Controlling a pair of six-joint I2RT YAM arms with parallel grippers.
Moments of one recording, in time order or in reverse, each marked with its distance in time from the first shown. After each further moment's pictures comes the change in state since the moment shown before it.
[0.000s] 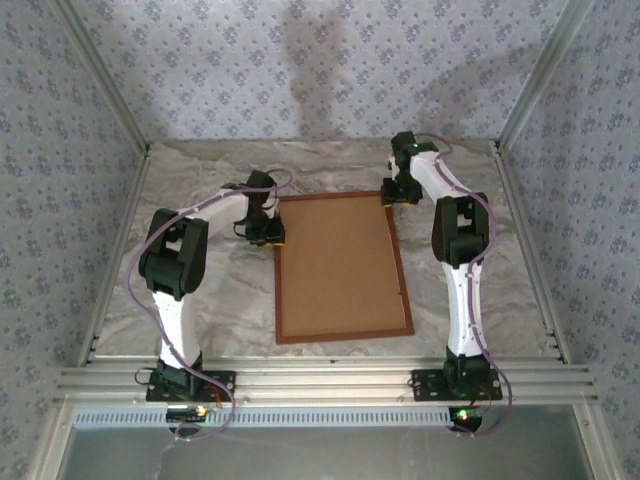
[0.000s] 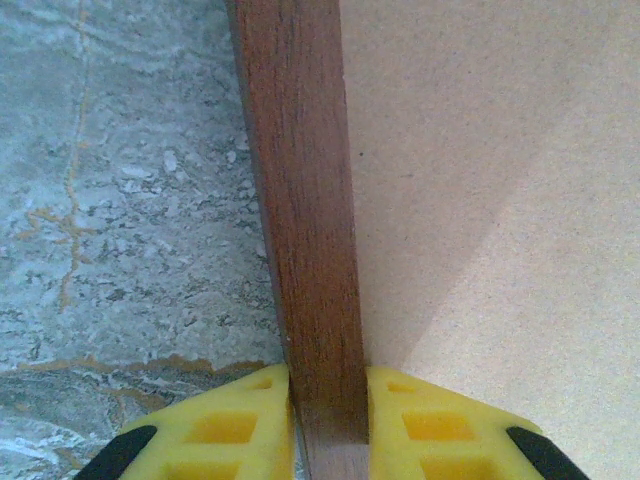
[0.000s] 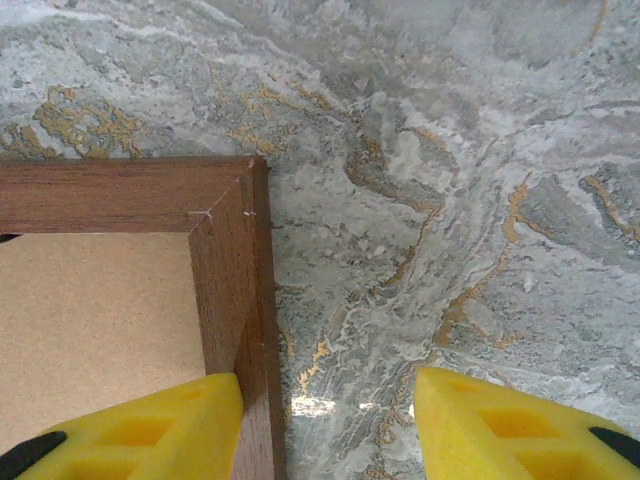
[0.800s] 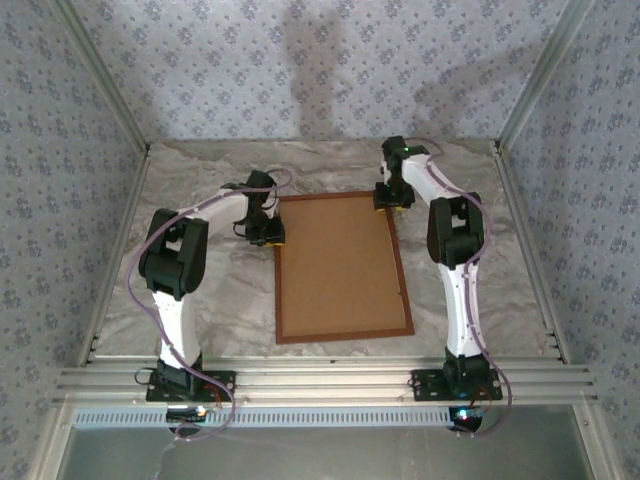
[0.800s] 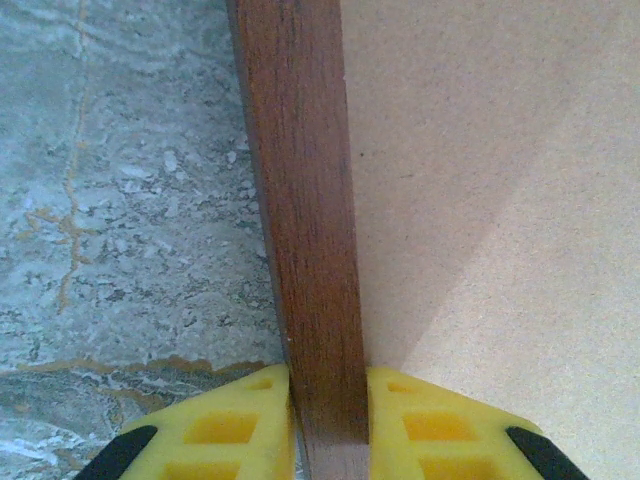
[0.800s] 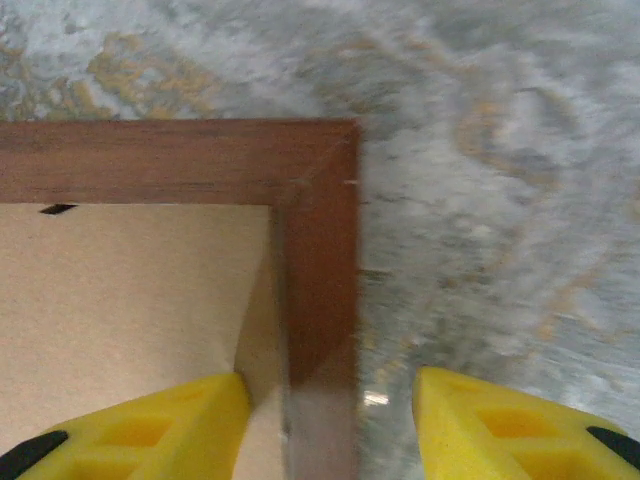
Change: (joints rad) left arm 0.001 0.001 0.000 0.000 0.004 -0.001; right arm 0.052 0.016 -0.007 0.001 0.011 0.030
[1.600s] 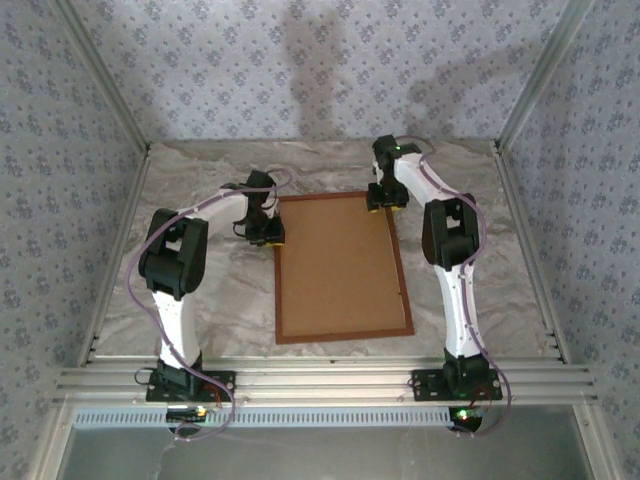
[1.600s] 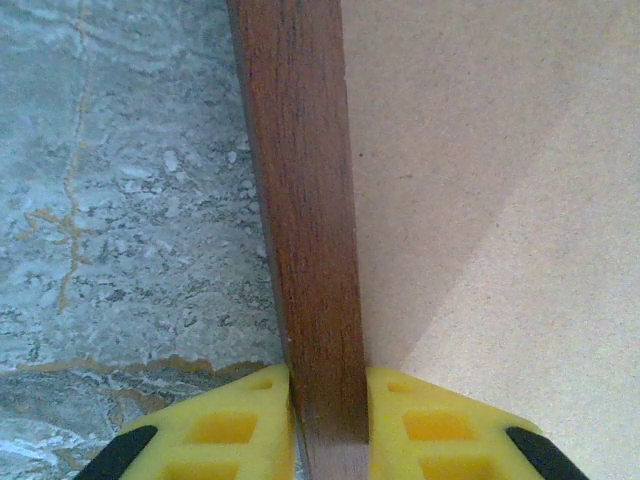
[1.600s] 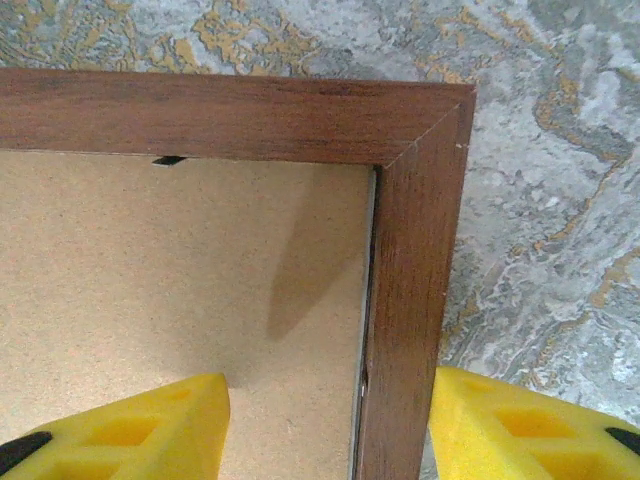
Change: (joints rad) left arm 0.002 0.000 0.000 0.000 0.003 0.001; right arm 0.040 -0.010 0.031 -0.056 0.026 -0.004
